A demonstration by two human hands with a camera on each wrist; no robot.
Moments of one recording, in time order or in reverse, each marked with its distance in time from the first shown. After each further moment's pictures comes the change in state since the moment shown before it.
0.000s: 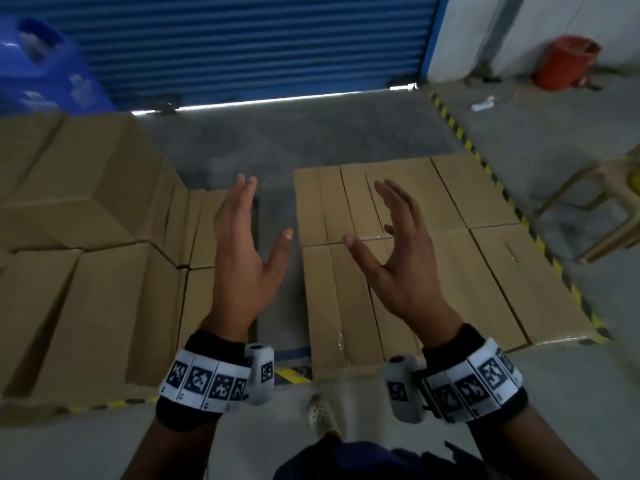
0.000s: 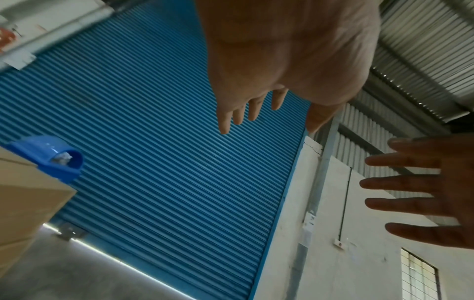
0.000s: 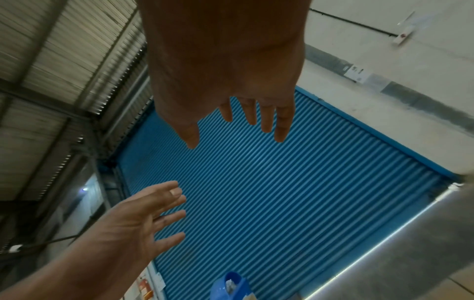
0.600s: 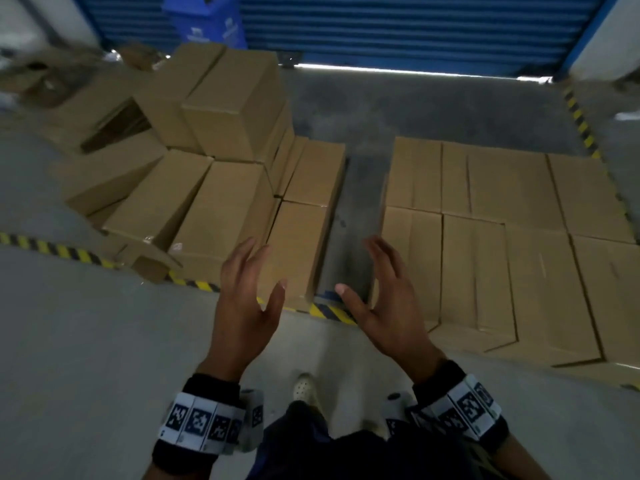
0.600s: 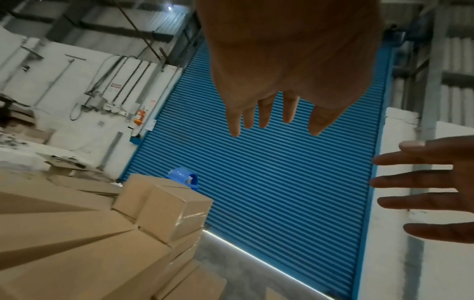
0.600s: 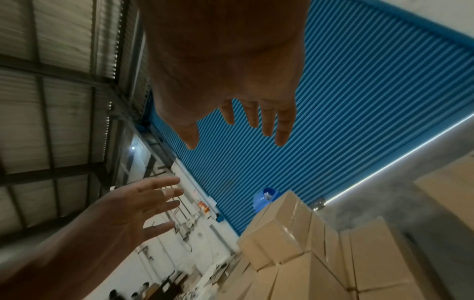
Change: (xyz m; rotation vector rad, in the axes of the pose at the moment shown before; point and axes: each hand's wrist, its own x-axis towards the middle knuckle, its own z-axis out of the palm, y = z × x) left_hand -0.278 0.013 -0.181 0.282 0.038 -0.332; right_hand -0.216 -0.112 0.079 0.111 -0.377 -0.079
